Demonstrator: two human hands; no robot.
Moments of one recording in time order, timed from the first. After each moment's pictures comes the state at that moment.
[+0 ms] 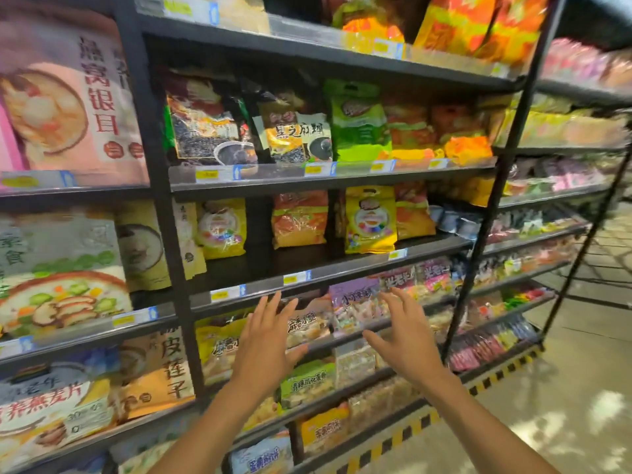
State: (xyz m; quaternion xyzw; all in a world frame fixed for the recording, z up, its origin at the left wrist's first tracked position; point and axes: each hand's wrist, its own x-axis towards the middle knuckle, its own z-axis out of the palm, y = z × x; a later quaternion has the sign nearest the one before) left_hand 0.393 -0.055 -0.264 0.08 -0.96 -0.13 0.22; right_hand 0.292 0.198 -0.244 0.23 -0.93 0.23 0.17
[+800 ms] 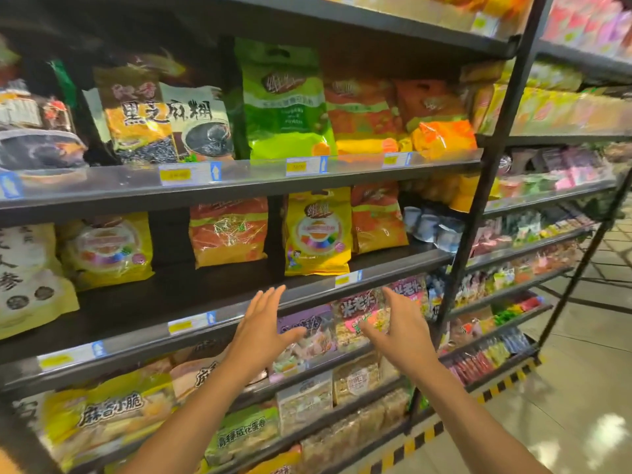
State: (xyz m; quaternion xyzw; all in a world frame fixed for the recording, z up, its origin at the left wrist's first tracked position) left_hand 0.066 0.046 -0.270 0.09 -0.94 -0.29 0.15; right_hand -0.019 0.317 -0.261 0.20 -0.94 0.26 0.12
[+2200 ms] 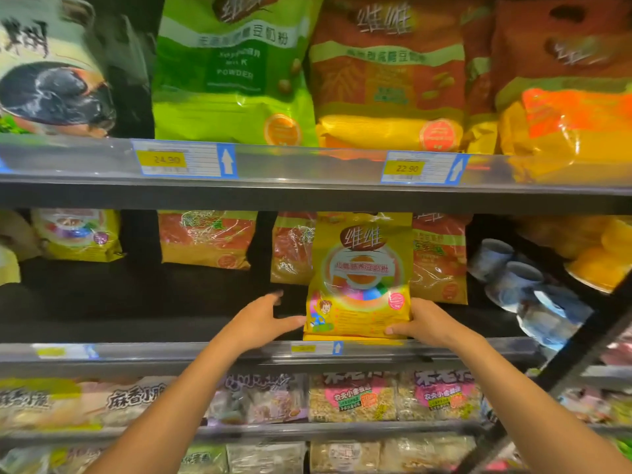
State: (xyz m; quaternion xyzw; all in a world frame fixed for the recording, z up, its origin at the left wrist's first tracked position) left_hand -0.218 0.064 -0.282 0.29 -0.86 -0.42 0.04; right_hand -0.469 0.313 -0.276 0.43 -0.85 0.21 -0.21
